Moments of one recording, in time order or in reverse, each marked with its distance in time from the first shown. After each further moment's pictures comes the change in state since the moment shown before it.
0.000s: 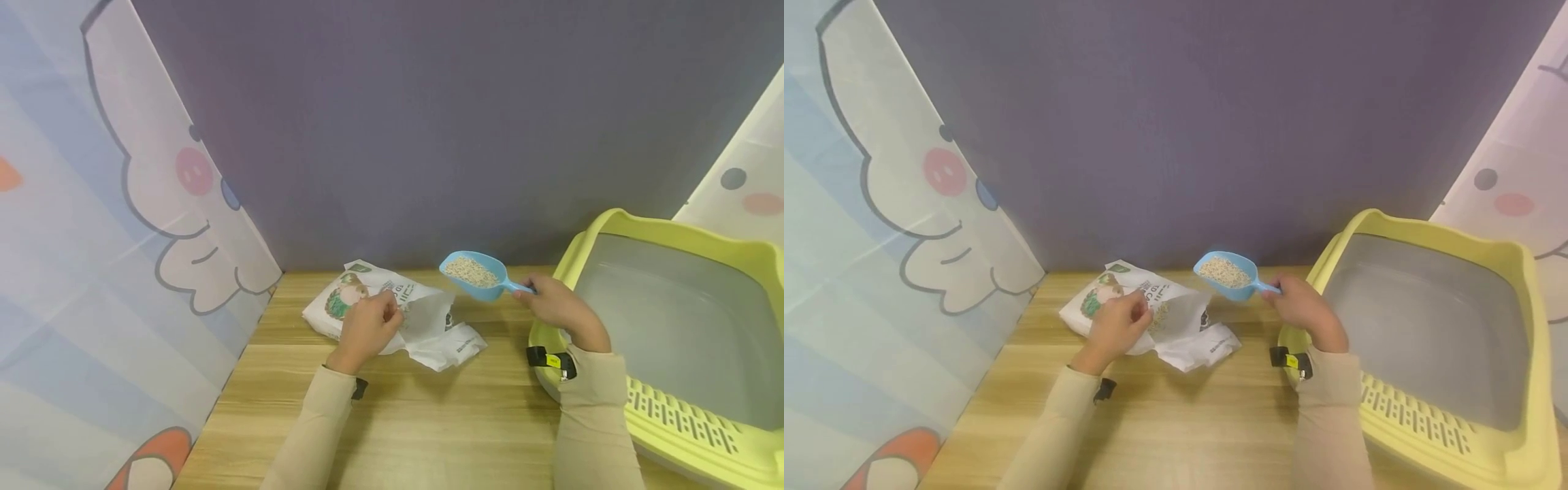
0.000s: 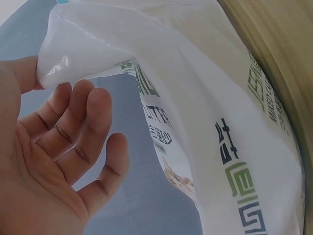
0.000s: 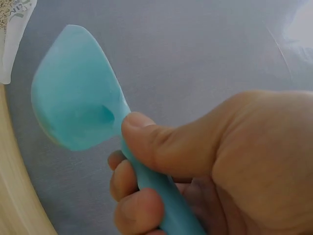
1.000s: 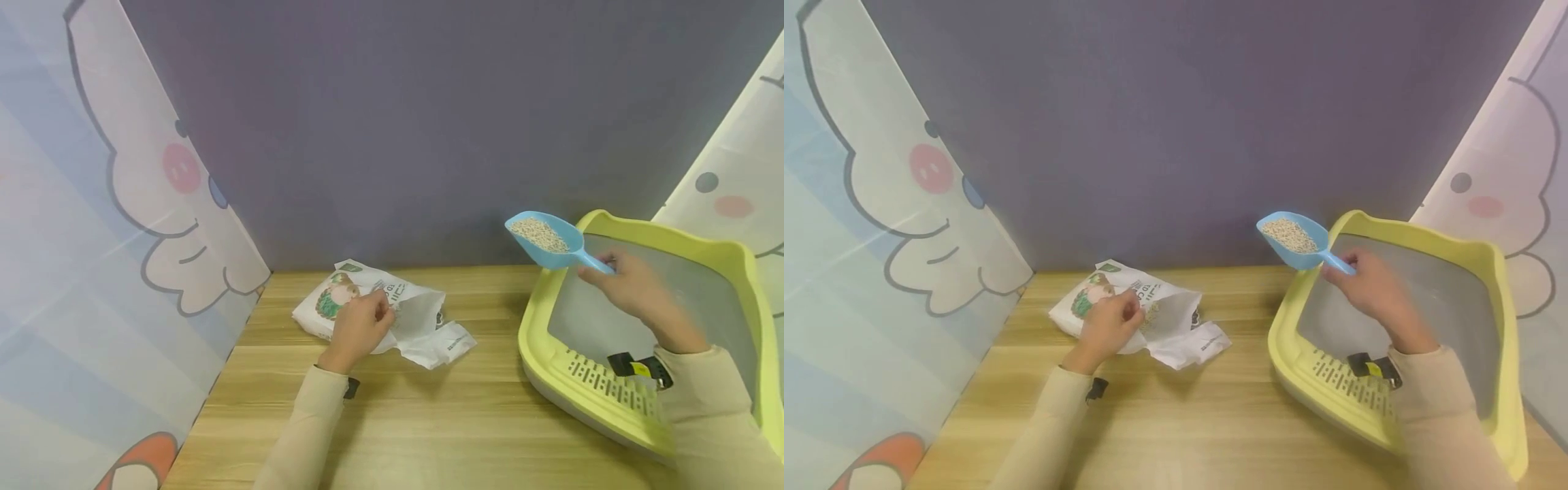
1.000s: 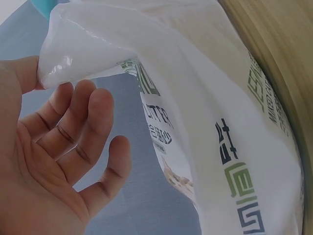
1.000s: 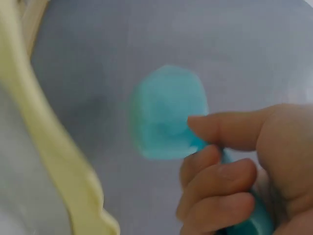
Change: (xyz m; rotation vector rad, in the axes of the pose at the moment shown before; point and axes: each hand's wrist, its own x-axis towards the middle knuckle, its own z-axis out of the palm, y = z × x) left_hand -0.001 -0.004 -0.004 -0.034 -0.013 0.003; right_hand -0.045 0.034 -0.084 -0.101 0.229 0.156
